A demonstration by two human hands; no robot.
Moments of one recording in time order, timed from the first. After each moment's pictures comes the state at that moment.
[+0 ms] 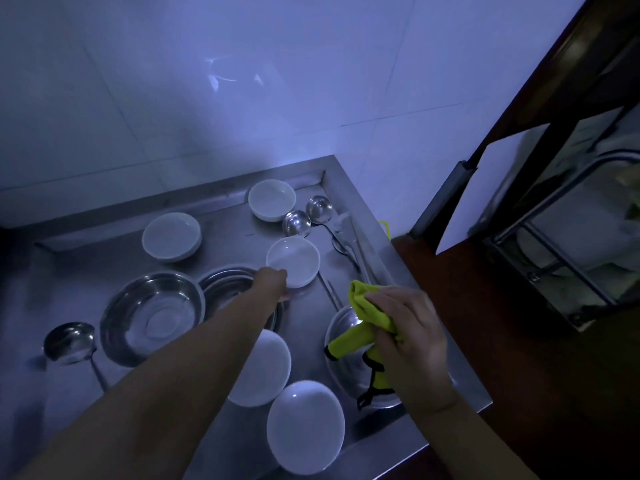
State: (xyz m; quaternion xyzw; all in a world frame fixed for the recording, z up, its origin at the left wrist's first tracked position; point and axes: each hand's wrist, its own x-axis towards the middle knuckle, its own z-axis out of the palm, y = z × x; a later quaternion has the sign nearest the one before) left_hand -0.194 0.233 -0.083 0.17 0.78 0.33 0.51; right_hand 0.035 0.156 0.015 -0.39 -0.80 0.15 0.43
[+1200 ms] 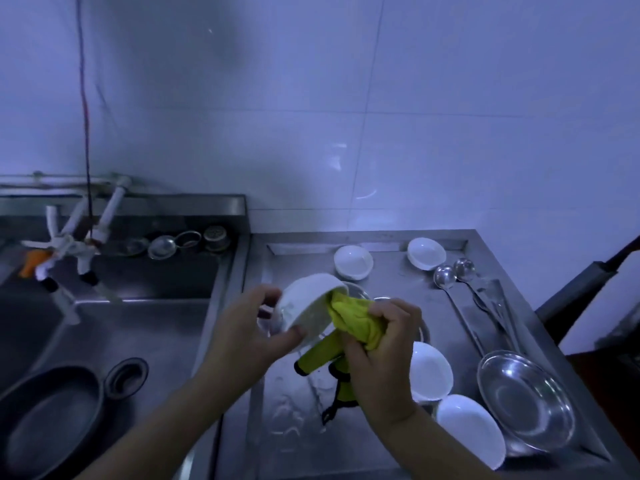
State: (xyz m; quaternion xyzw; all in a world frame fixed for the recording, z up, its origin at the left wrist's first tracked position) left_hand -0.384 -0.156 0.125 0.46 0.76 0.45 0.11; right_hand -0.230 -0.055 0.091 -0.27 -0.74 0.28 0.55
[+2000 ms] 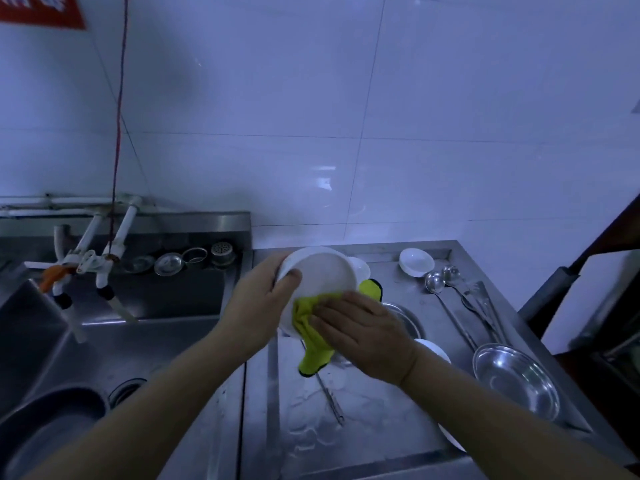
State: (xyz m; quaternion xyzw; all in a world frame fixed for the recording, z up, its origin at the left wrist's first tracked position) left_hand -0.409 -0.186 0.183 0.47 0.68 0.54 0.17; right_hand -0.250 -0.064 0.121 0.07 -0.91 -0.18 0.37
